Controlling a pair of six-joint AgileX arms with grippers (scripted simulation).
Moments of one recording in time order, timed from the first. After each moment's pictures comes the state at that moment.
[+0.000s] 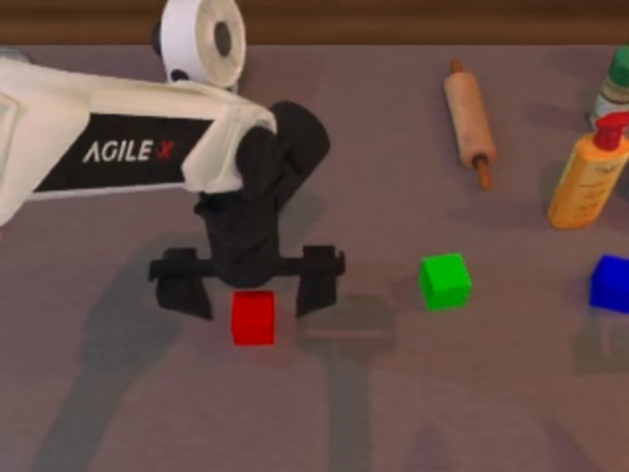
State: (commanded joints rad) left arm -0.60 2.07 1.36 -0.84 -0.02 -0.60; right arm 0.00 0.00 0.00 0.00 0.00 0.00
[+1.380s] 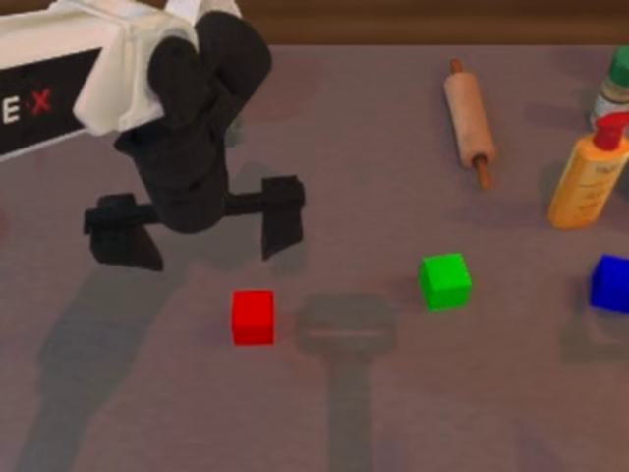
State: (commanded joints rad) left arm -0.53 1.83 1.38 -1.00 -0.03 -0.60; right arm 0.05 0.16 0.15 -0.10 0.00 0.03
